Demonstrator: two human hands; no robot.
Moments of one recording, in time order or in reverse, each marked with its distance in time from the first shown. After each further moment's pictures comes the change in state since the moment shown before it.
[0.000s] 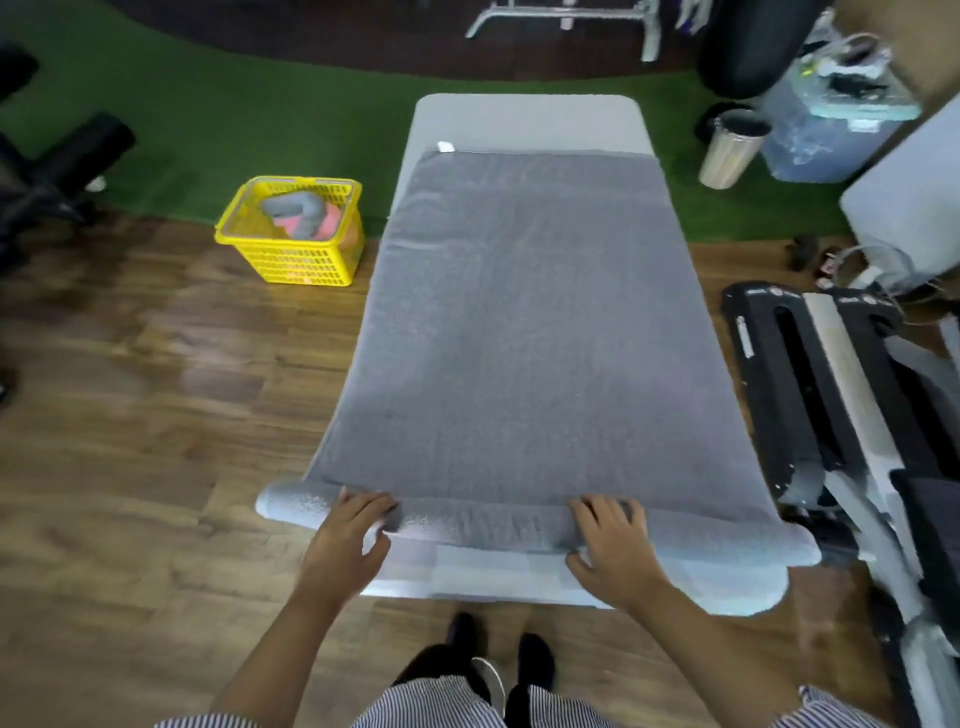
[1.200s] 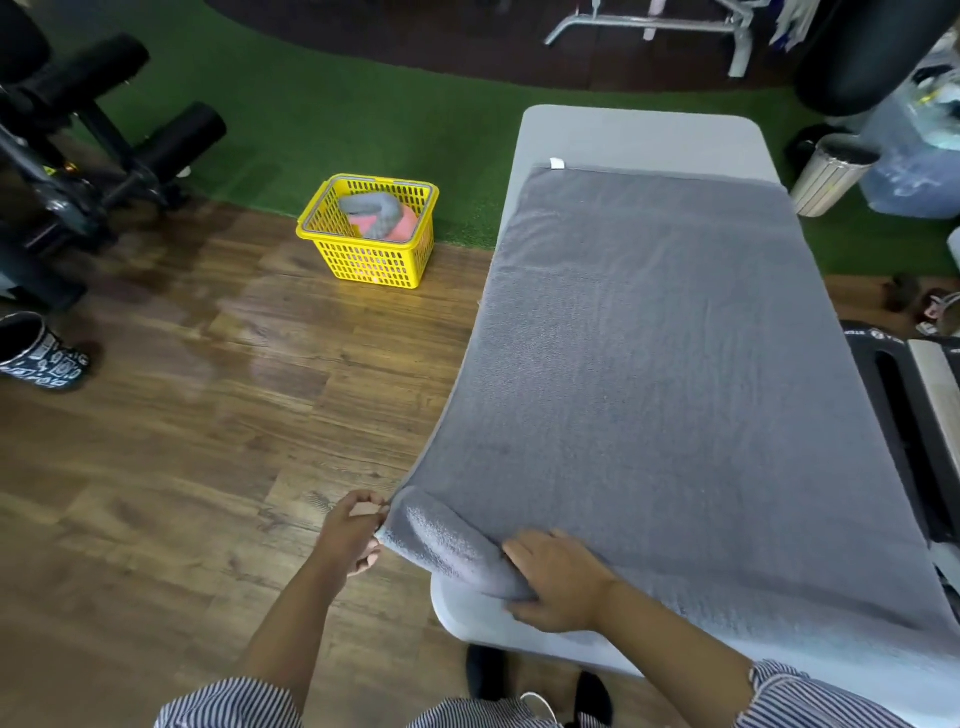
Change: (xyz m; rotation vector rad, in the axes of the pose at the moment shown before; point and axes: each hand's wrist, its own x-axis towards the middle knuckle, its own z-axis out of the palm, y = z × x) left_hand 0.047 -0.109 -0.079 -0.841 -0.059 -1.237; right_hand 0.115 -0.177 0.000 0.163 -0.299 -0.531
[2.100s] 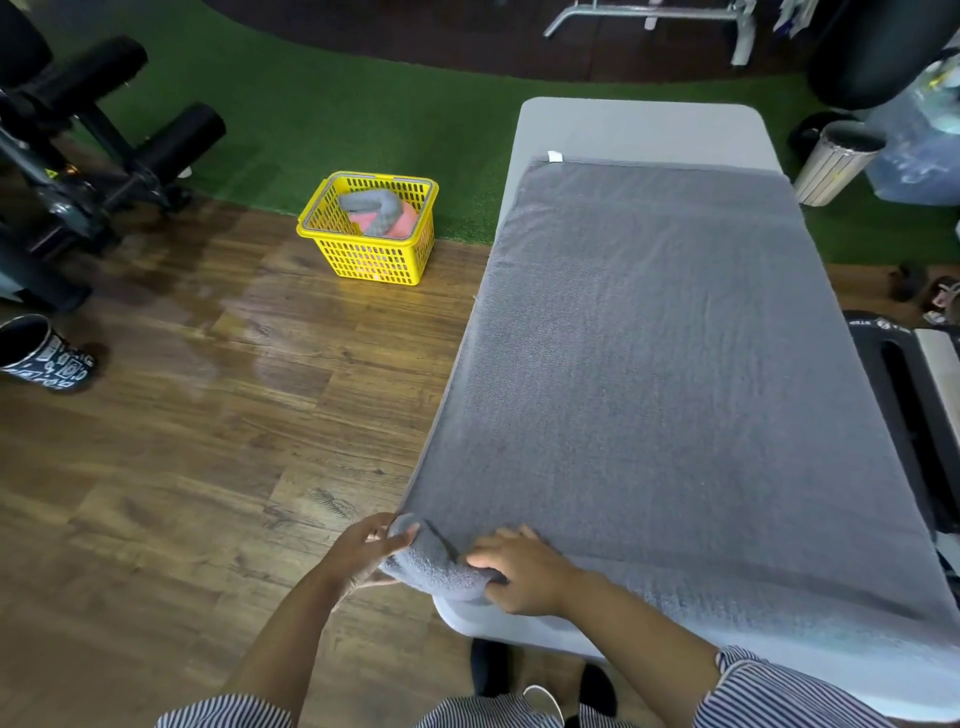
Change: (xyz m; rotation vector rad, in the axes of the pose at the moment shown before) left_hand -0.014 -0.019 -0.006 0.175 -0.286 0.110; right_hand 0.025 -0.024 -0.004 0.281 -0.155 0.038
